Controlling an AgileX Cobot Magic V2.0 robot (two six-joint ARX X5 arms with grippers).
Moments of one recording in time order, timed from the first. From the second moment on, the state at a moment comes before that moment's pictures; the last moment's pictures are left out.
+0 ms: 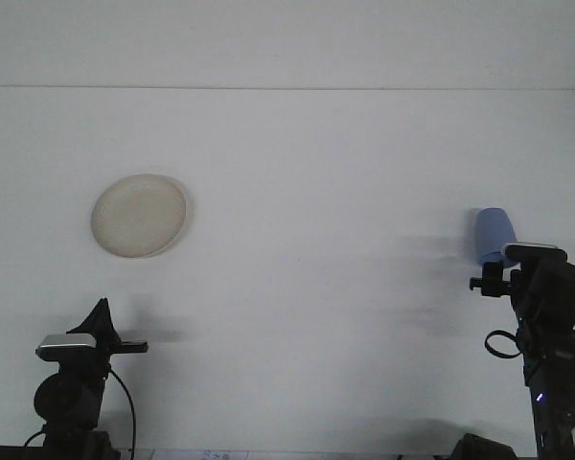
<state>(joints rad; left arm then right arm) -0.02 0.00 0.03 0.00 -0.11 0.05 -0.31 1.03 0.69 -0.24 0.02 -0.18</state>
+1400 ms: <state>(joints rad) -0.02 0.00 0.03 0.00 -0.11 0.05 -0.41 1.51 0.69 0.45 -0.15 0.02</state>
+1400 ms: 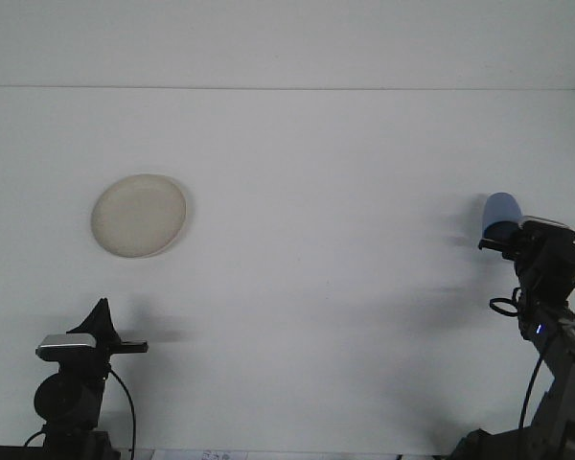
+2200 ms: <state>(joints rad) -0.02 0.00 0.03 0.00 -0.11 0.05 0.49 1.30 1.40 -1.11 -0.13 0.08</state>
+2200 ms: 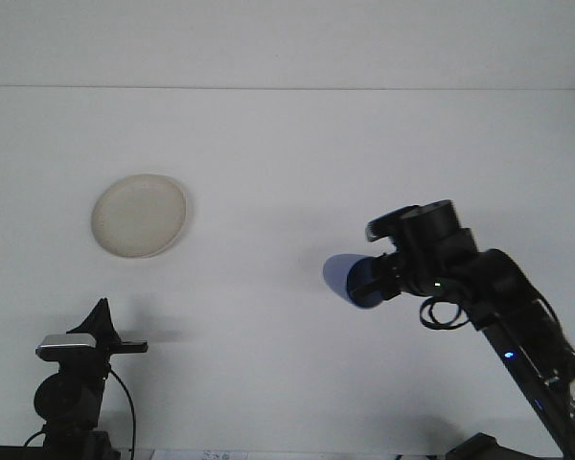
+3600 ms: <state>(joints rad) -0.02 0.00 0.03 0.00 -0.11 0.05 0.82 1.60 1.48 -1.18 -0.06 -0.03</state>
